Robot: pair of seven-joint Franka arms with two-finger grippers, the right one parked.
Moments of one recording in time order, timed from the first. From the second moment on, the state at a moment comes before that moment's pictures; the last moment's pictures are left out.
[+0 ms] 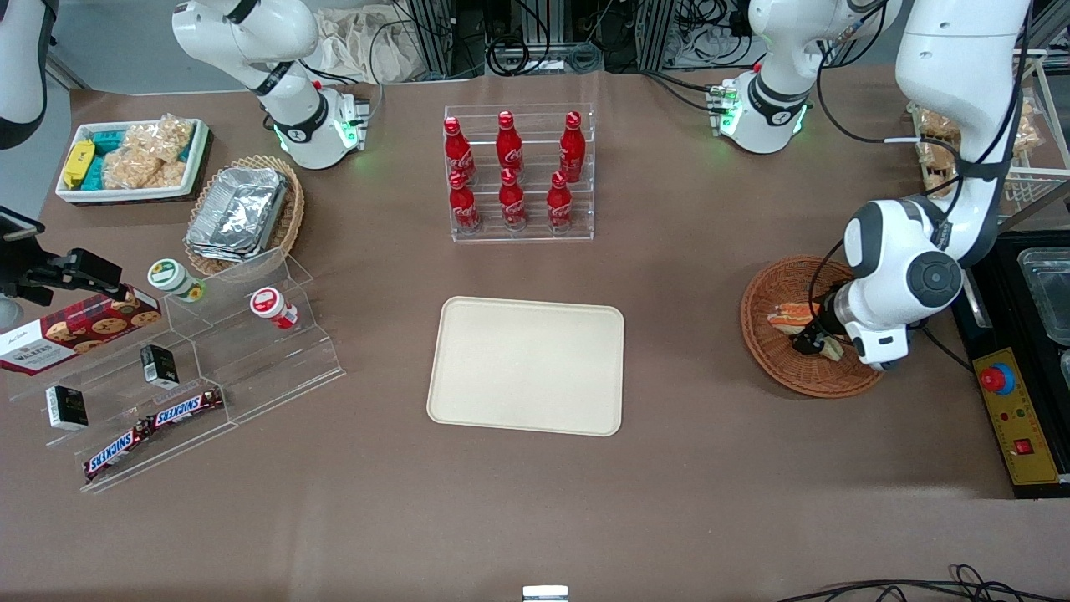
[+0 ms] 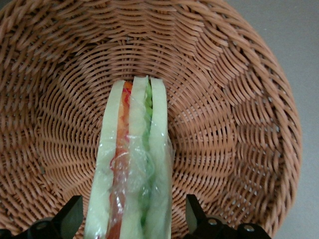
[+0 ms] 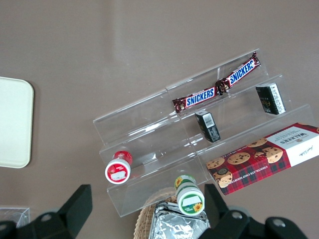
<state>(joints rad) -0.03 0.33 0.02 -2.17 0.01 2.36 -0.99</state>
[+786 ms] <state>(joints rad) -0.04 0.11 -0.04 -1.99 0.00 2.00 -0.83</state>
